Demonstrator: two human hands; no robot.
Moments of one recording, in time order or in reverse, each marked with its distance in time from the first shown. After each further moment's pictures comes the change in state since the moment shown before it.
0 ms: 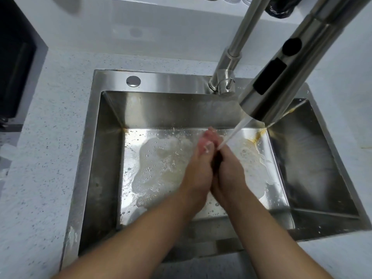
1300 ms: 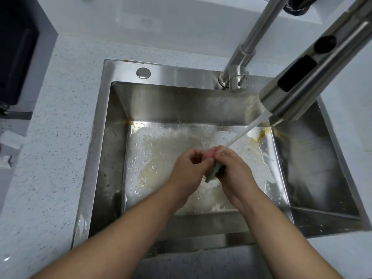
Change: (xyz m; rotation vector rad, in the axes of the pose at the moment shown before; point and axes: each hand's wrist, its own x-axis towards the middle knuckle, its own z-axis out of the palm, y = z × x) left_hand -0.005 -0.002 -0.048 0.269 0.081 -0.029; right_hand 0.009 0.010 -0.030 -0.378 0.021 -0.007
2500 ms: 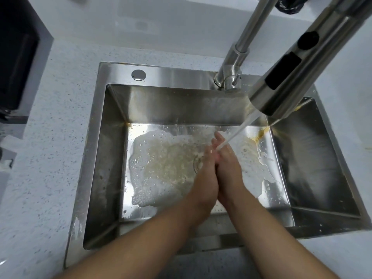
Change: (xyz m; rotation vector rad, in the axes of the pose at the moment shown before) left_hand -0.017 -0.002 0.052 -0.265 -0.088 -0.074; right_hand -0.010 -0.013 0.025 0.114 0.137 0.040
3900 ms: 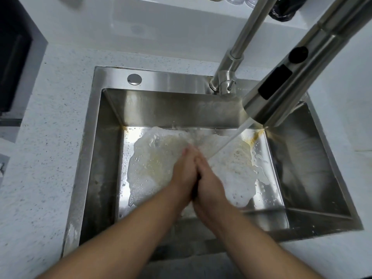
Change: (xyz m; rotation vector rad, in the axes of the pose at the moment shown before) left_hand 0.012 0.019 -0.018 -0.004 0.190 -0.060; right_hand -0.007 0.025 0.015 -0.043 -0.090 0.146
